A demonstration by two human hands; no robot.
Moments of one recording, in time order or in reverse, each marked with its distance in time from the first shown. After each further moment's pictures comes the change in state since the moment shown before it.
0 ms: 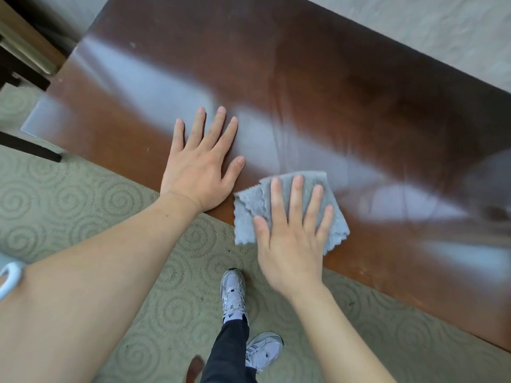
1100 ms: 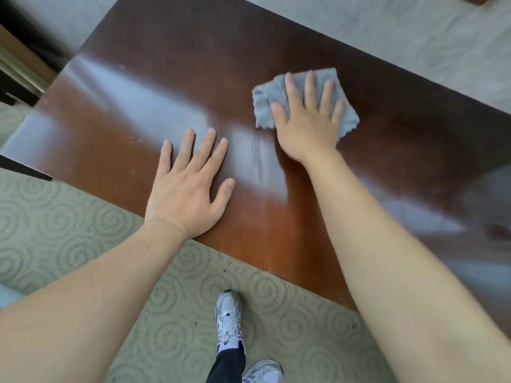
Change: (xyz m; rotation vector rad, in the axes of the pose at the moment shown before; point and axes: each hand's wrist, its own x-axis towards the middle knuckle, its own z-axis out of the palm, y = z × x) left_hand -0.001 0.002 0.000 0.001 0.008 -0.022; right_hand 0.222 0.016 -0.061 -0.053 0.102 0.016
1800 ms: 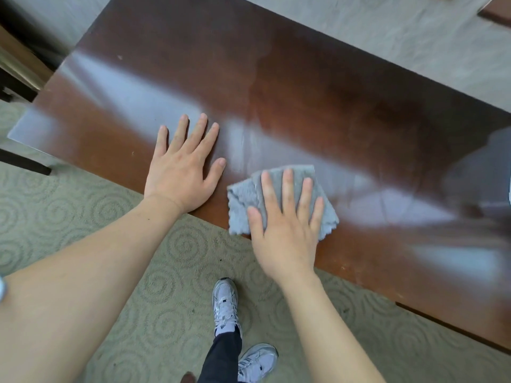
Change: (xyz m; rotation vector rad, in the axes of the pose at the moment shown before) left_hand -0.003 0.002 -0.002 -0.025 0.014 0.001; right_hand -0.216 0.005 0.036 0.058 -0.040 0.000
